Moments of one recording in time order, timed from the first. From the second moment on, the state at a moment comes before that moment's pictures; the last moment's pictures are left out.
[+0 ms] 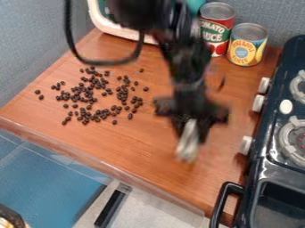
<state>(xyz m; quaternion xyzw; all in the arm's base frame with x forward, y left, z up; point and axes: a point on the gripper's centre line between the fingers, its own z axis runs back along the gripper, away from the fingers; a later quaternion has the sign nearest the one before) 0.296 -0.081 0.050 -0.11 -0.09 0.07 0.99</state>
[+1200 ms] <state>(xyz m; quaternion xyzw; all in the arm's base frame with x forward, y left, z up) 0.257 0.058 0.077 0.04 -0.19 0.63 0.75</state>
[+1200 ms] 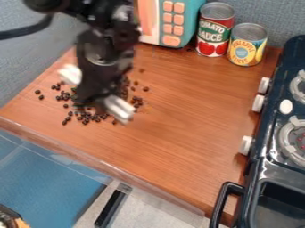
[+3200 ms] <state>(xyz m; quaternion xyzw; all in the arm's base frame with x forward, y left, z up) 0.250 0.107 0.007 0.04 -0.09 0.68 0.72</state>
